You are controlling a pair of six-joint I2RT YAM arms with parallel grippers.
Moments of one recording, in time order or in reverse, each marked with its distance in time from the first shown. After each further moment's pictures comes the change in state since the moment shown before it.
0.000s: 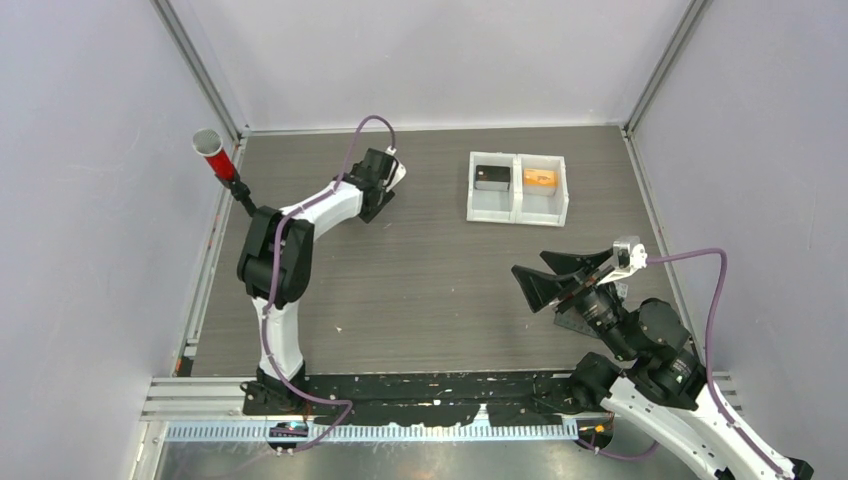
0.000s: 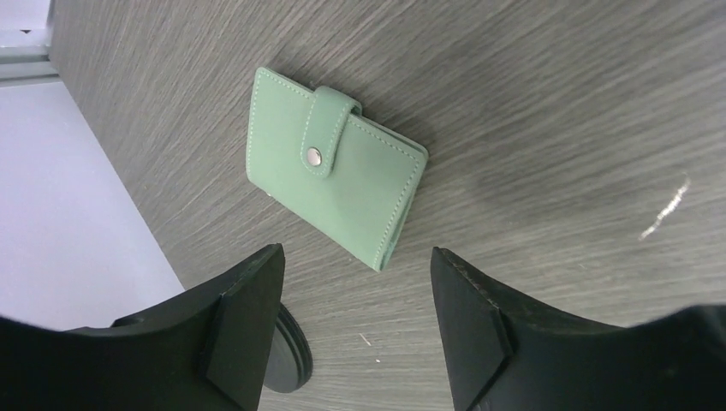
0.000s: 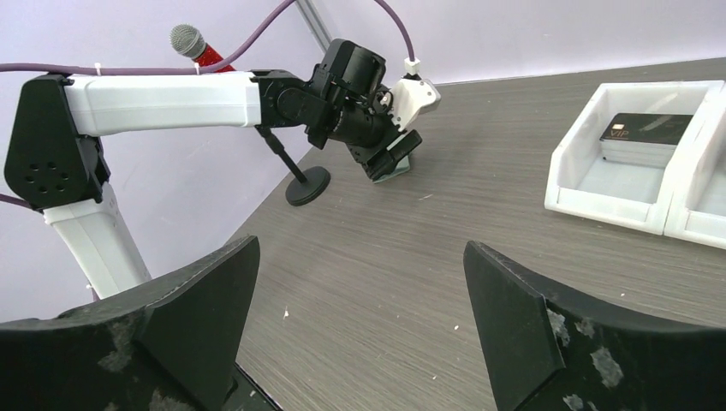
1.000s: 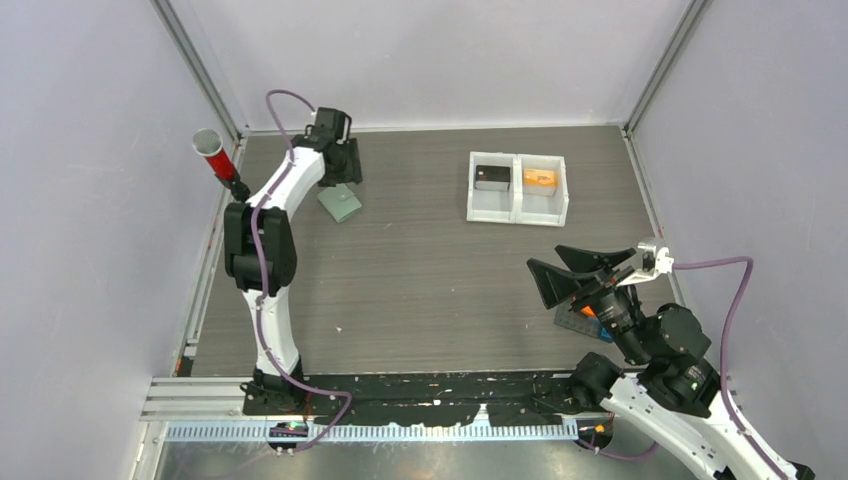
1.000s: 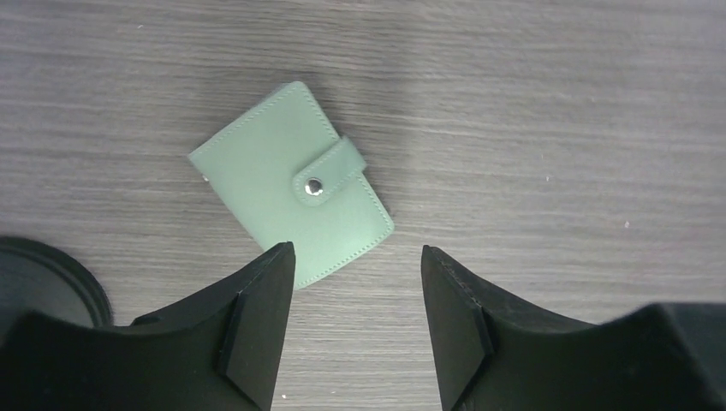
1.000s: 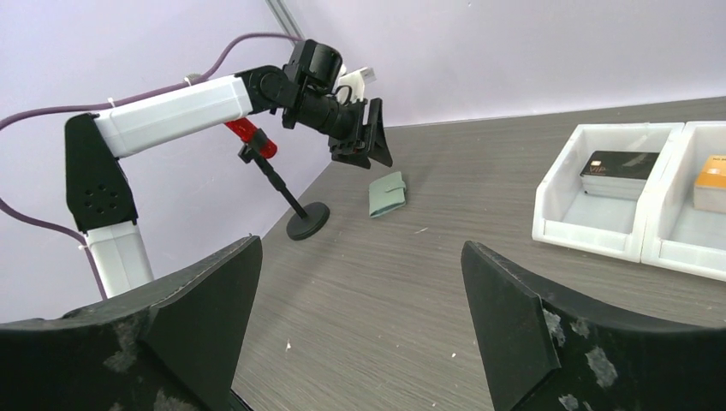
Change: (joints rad) left arm 0.204 0.075 0.349 -0.266 0.345 -0.680; right arm 0.000 -0.016 0.057 -0.009 0.061 -0.016
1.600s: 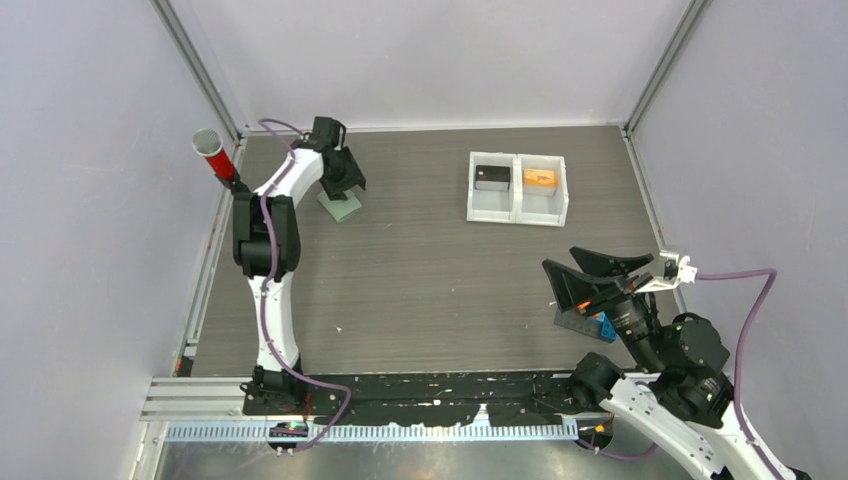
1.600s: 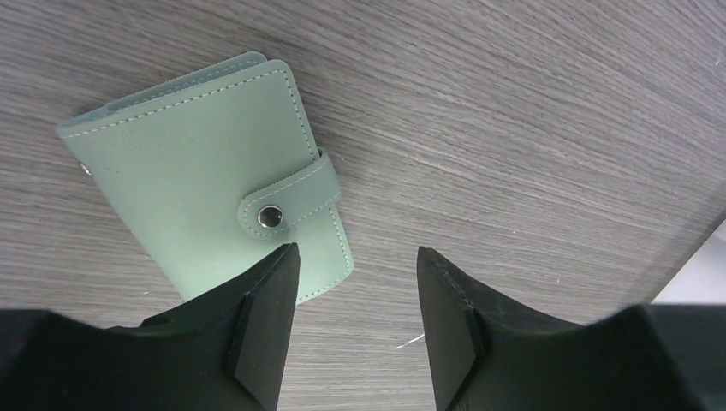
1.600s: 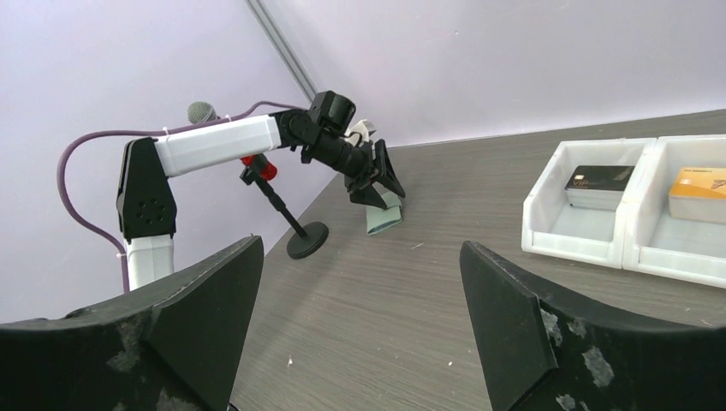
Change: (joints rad) left arm 0.089 0.142 0.050 -0.008 0.156 -0.367; right arm 0.000 -0.064 0.034 -0.051 0.032 0.000
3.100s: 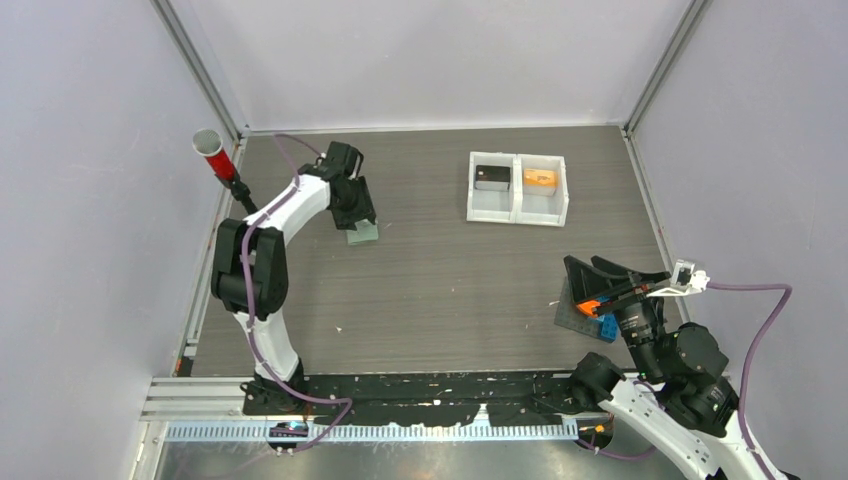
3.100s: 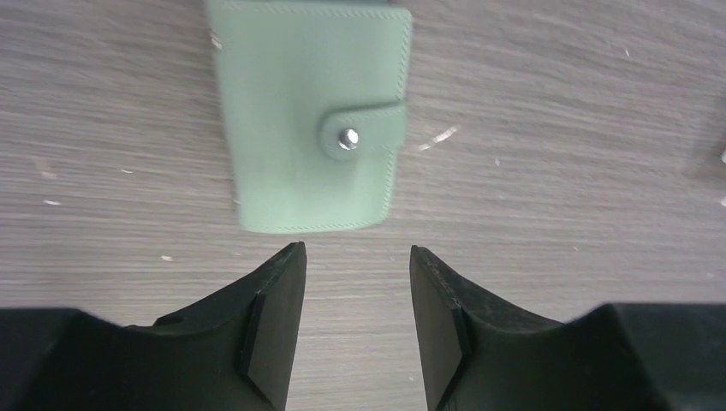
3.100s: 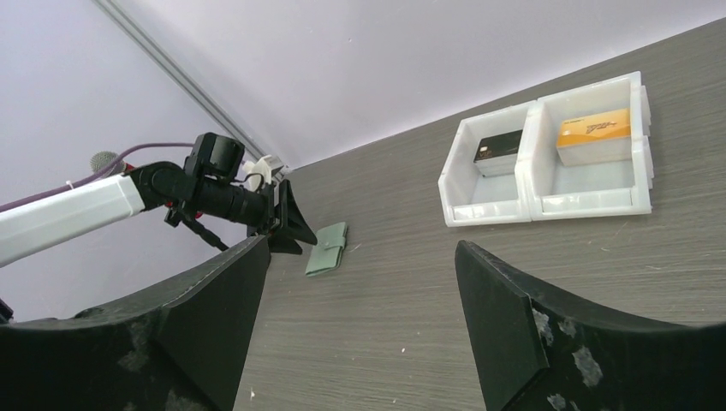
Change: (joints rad) left arm -0.139 -0.345 -0.430 0.018 0.017 0.031; right arm 0.000 -0.098 -0.018 -0.160 0.253 0.077
